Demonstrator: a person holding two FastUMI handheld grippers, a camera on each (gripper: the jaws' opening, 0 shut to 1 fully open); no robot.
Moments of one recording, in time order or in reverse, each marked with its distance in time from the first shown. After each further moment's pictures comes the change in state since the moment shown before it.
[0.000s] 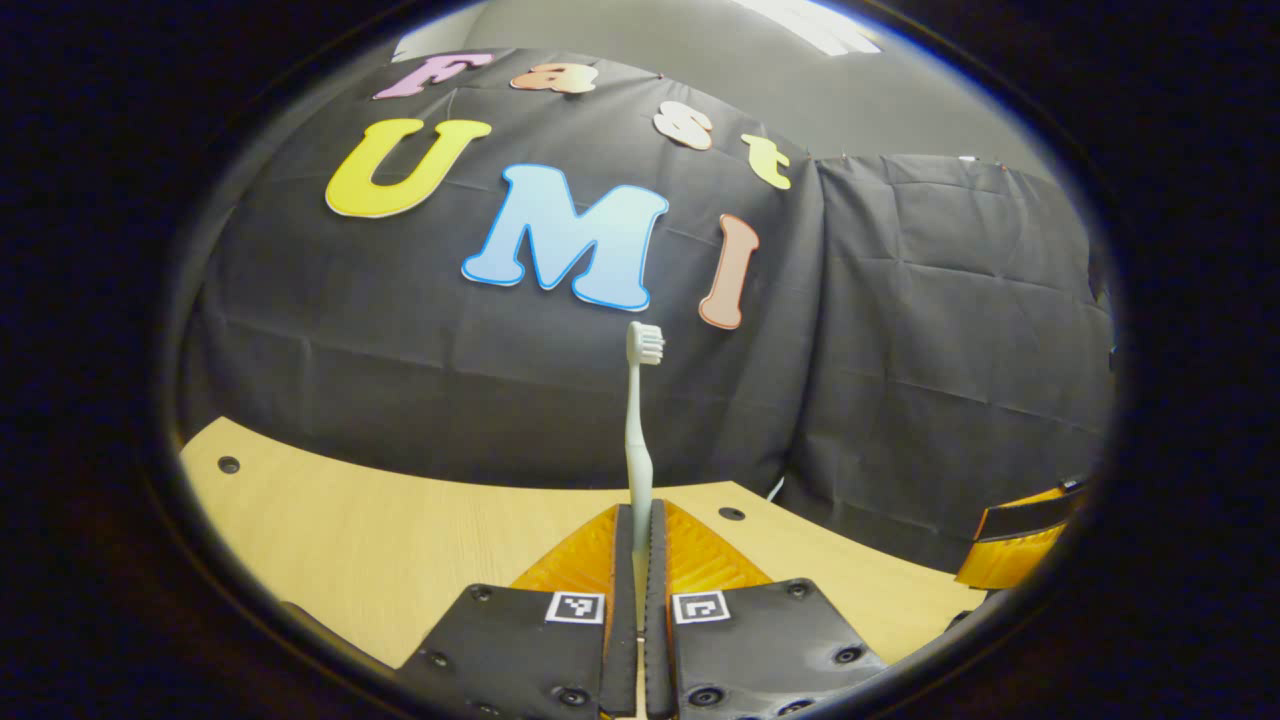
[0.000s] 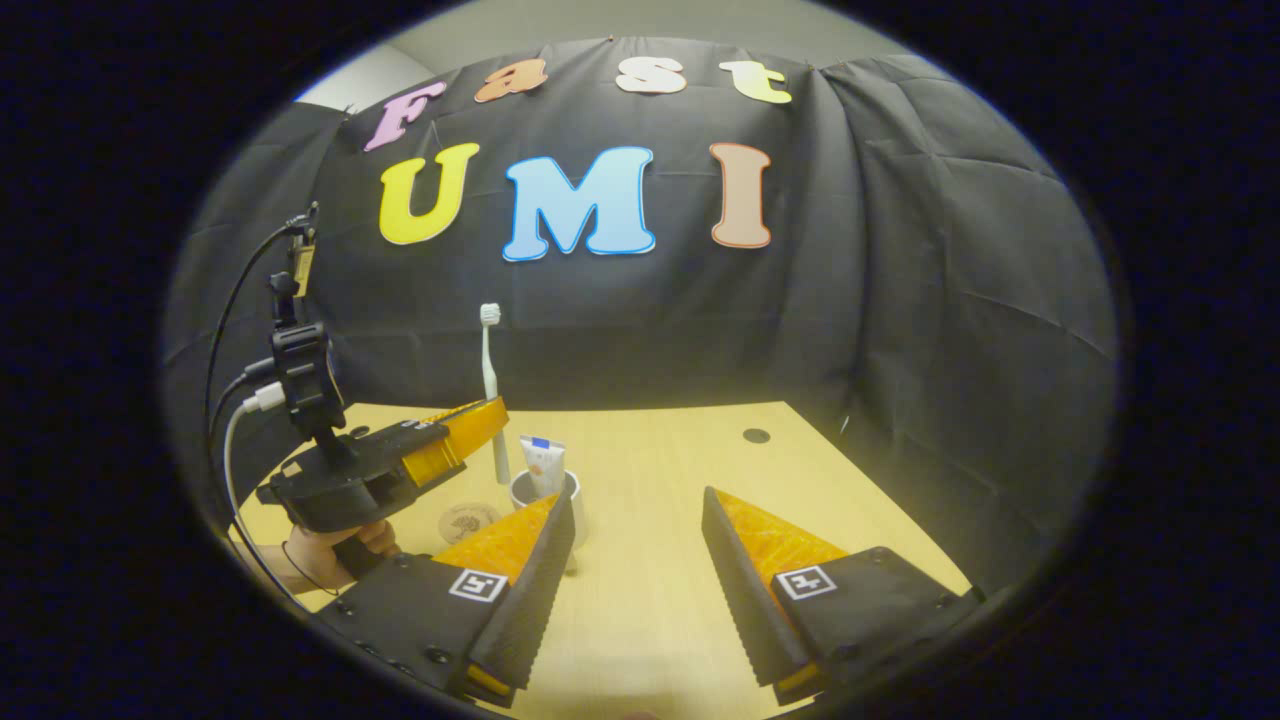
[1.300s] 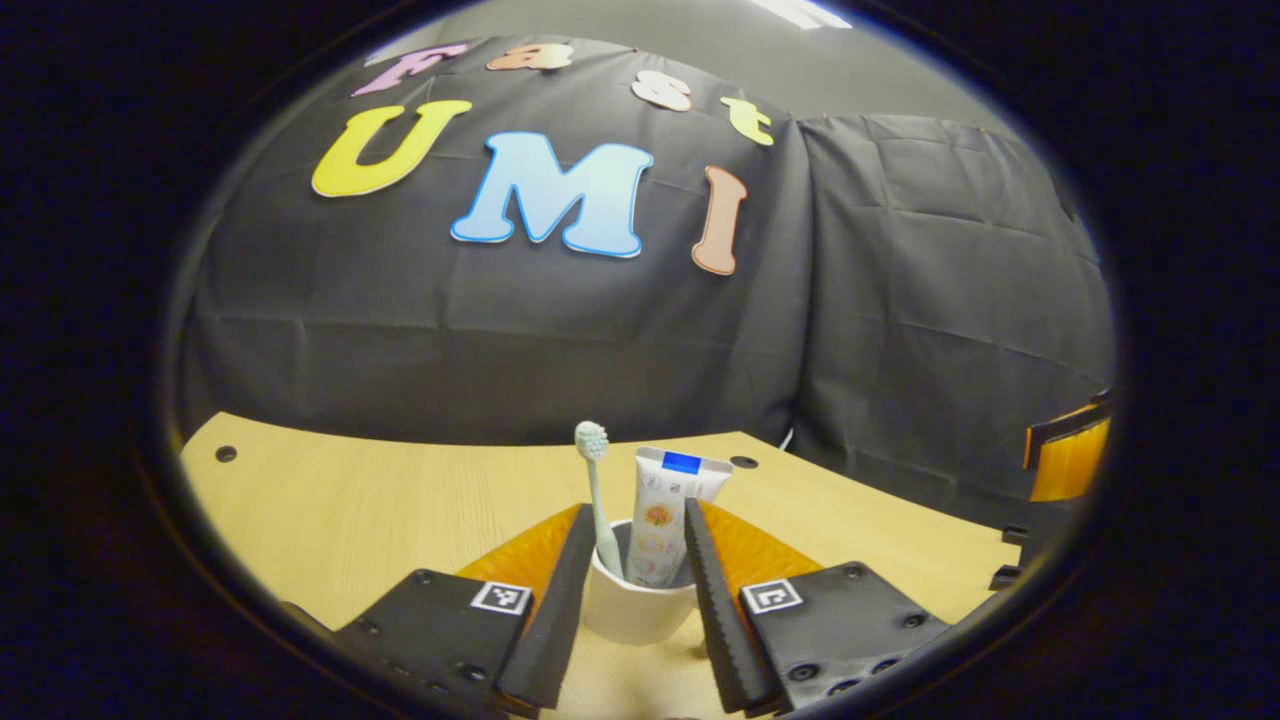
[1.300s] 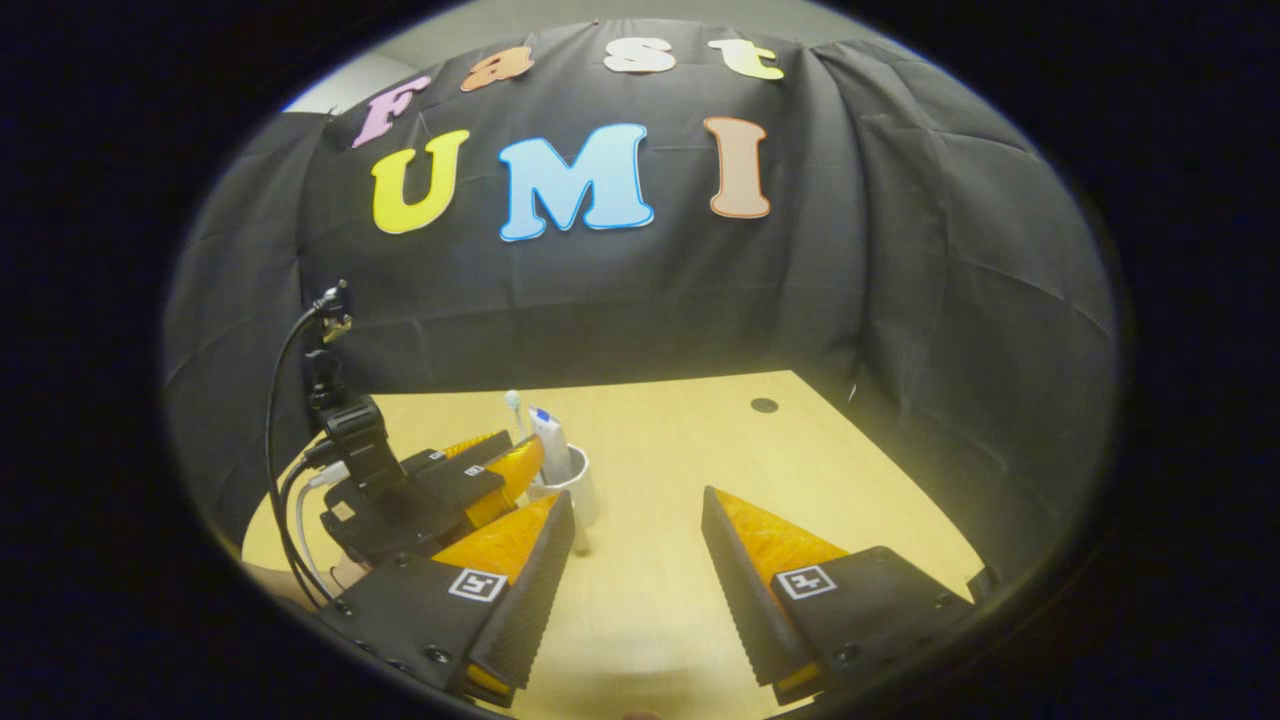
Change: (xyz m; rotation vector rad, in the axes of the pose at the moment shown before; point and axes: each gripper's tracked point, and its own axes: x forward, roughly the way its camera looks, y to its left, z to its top) left arm -0.008 0.011 -0.060 0.079 0.098 0.020; right arm -0.003 0.009 -0.010 0.042 0.069 0.033
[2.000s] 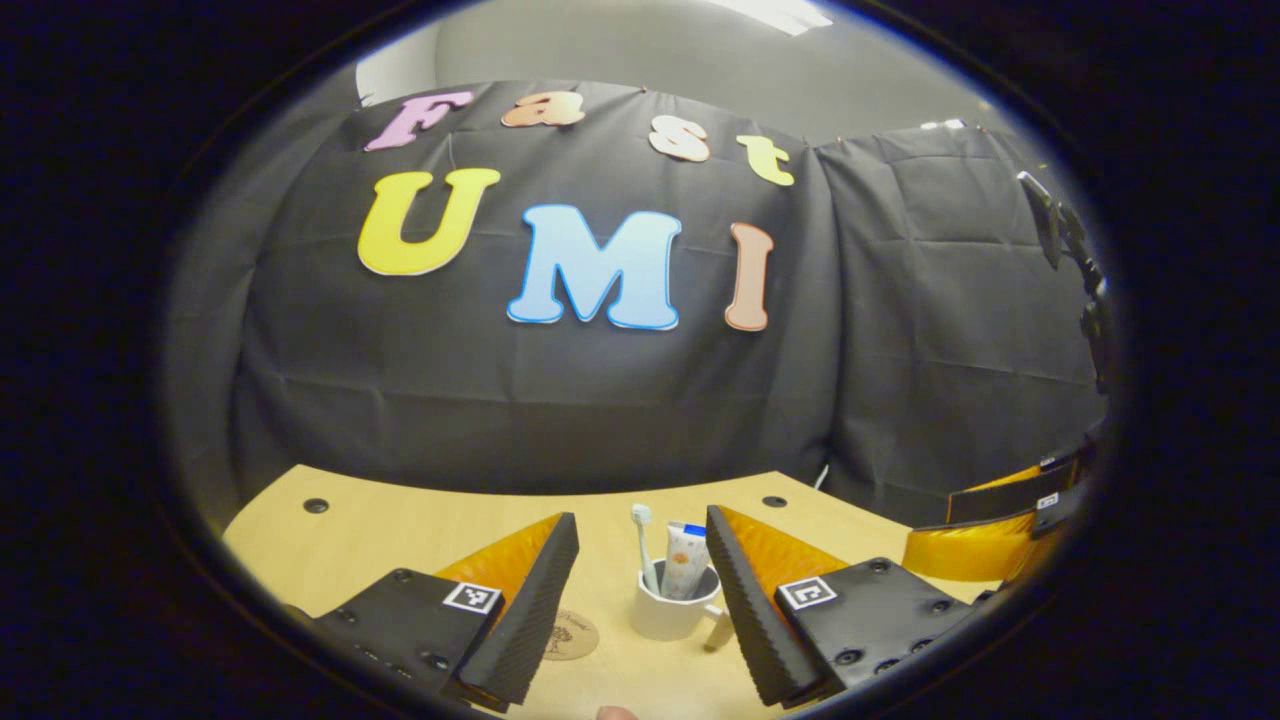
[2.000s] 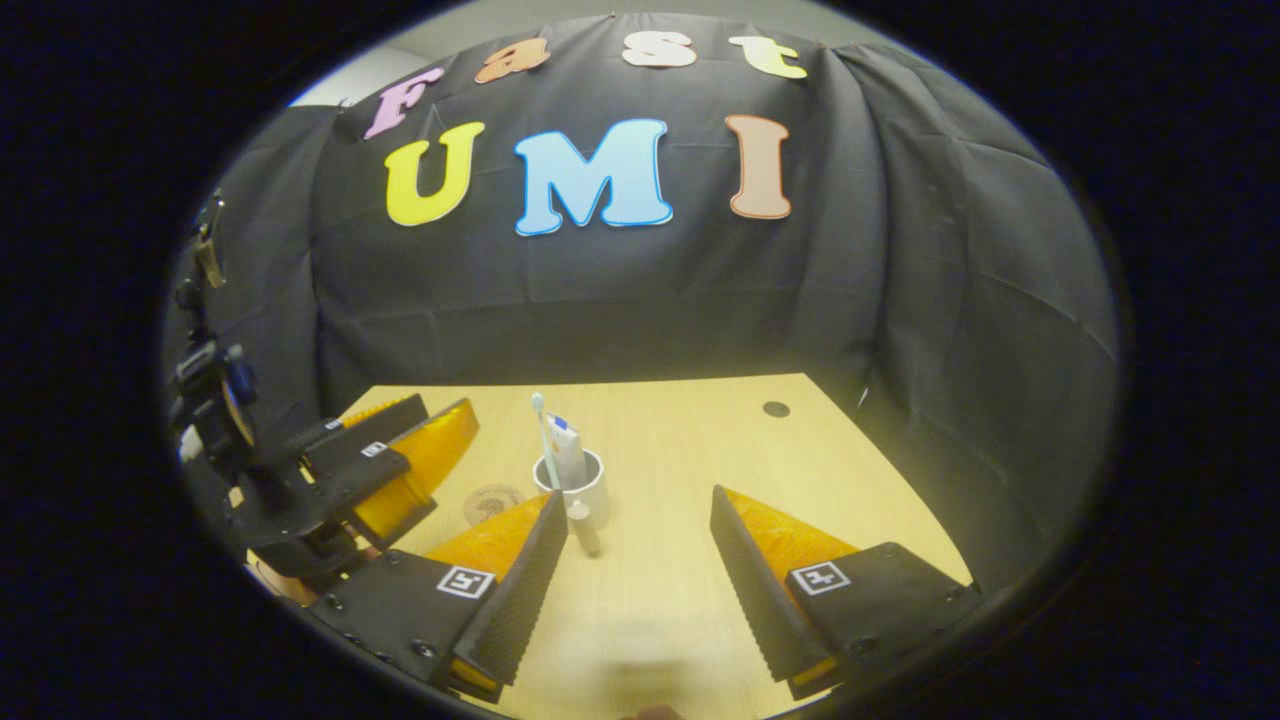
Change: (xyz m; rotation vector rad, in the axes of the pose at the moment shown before) left arm -0.104 0.000 0.106 0.045 -0.106 0.171; right arm 0.002 0.014 0.018 -0.046 0.055 0.037
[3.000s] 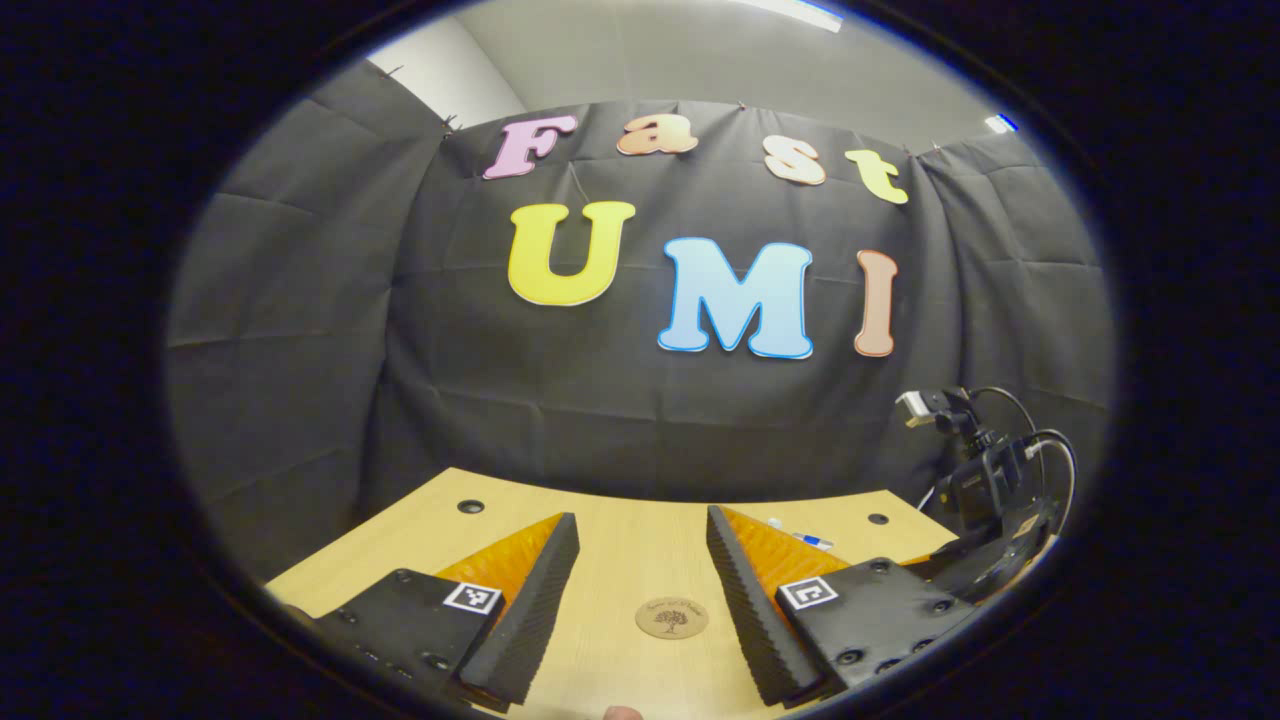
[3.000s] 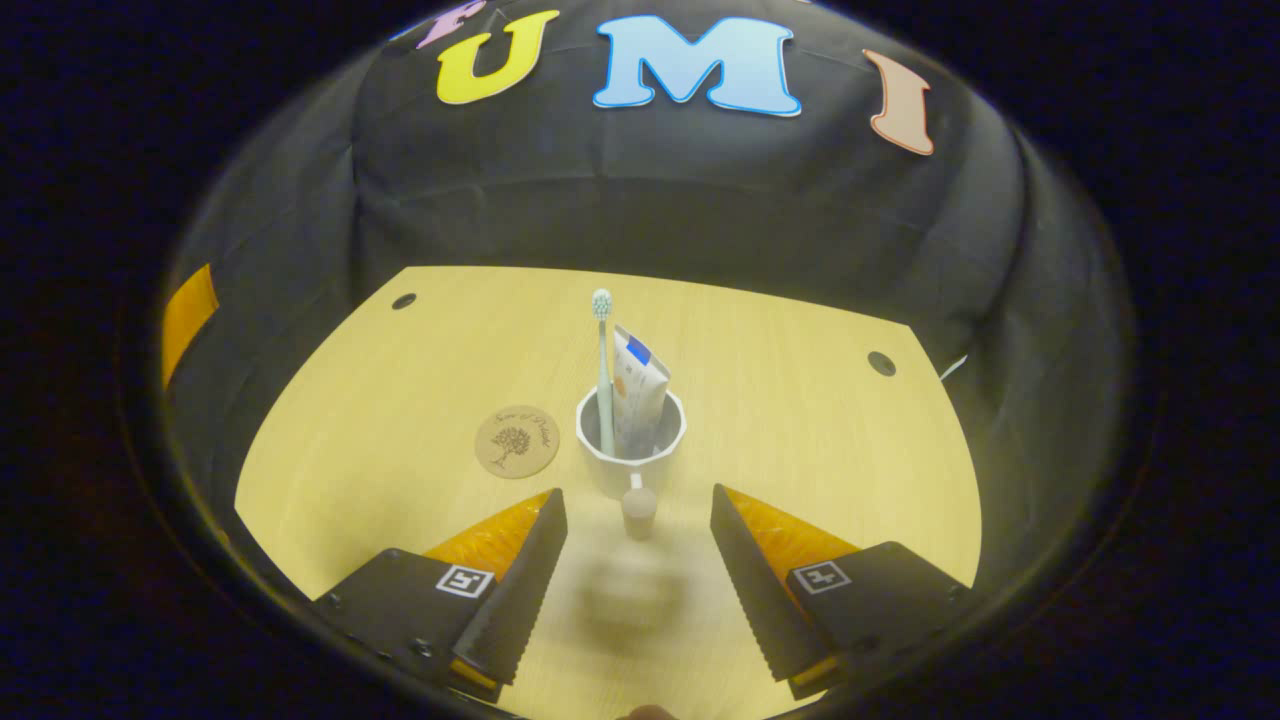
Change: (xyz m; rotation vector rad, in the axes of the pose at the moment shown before) left arm -0.090 0.082 0.053 -0.031 -0.012 0.371; right arm 0.110 0.051 -0.048 -0.180 0.358 0.142
